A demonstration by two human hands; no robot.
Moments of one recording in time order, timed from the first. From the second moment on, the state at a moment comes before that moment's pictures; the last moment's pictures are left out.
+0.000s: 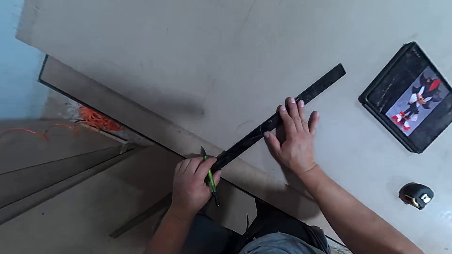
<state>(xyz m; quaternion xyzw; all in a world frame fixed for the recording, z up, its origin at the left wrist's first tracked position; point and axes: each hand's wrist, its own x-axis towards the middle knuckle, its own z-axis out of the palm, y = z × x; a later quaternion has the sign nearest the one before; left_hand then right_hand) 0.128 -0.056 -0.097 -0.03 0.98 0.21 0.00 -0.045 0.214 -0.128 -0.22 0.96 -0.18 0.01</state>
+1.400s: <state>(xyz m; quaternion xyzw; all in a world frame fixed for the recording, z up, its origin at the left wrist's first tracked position) 0.047 -0.003 -0.090 -0.14 0.86 0.49 -0.08 -0.046 0.213 -0.127 -0.22 0.96 -0.18 0.02</state>
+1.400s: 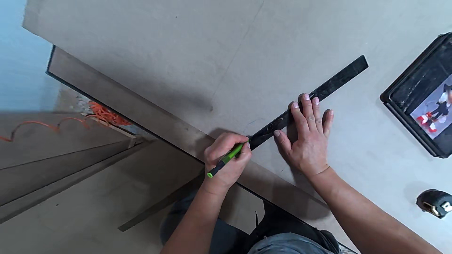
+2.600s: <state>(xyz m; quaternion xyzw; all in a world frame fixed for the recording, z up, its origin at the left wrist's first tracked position) 0.184 -0.072 -0.084 -0.13 0.98 0.15 0.08 -0.017 0.246 -0.110 -0.22 0.96 -0.16 0.06</state>
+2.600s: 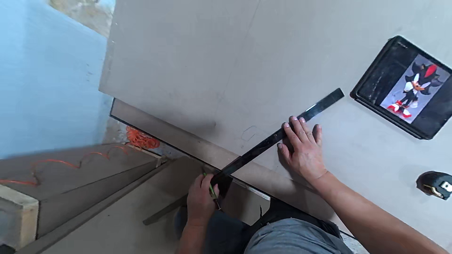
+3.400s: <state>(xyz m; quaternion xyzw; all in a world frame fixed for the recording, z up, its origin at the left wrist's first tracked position) -0.174 -0.033 0.148 -0.09 0.74 0.59 -0.29 0.093 0.187 -0.003 -0.14 0.71 -0.62 0.31</state>
